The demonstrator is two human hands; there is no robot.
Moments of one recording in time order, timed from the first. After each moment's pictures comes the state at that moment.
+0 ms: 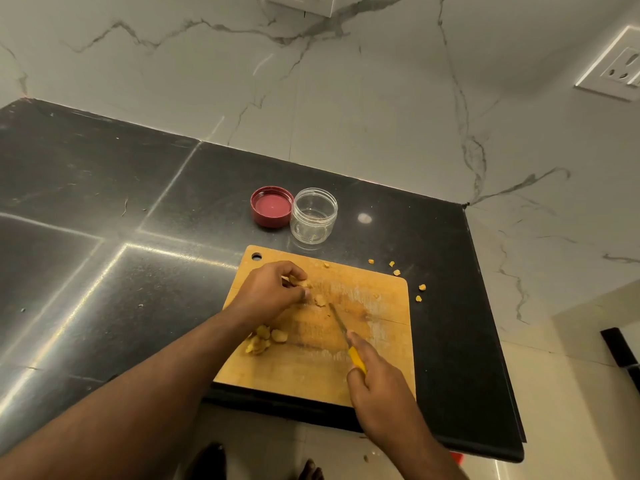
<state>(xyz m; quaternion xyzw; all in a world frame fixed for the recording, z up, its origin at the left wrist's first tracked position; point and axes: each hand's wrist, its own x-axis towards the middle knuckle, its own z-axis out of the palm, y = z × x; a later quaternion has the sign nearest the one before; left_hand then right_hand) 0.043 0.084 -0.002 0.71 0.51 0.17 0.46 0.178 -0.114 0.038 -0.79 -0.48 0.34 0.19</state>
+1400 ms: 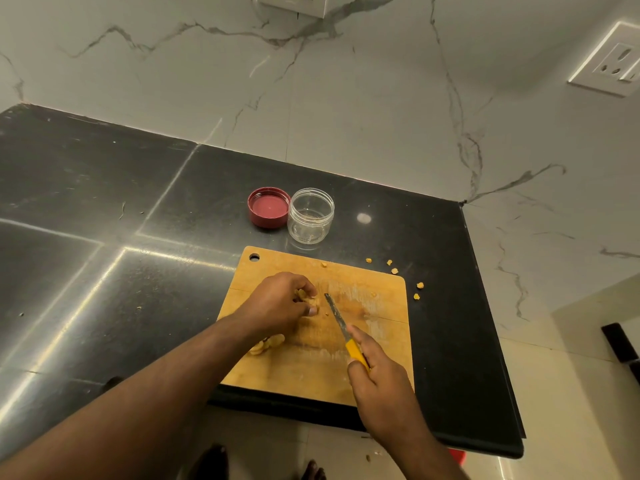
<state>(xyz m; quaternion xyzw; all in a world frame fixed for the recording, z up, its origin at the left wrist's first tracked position) 0.052 0.070 0.004 0.78 0.47 0.08 0.41 0.179 -0.115 0.038 -0.77 -0.46 0.35 0.28</state>
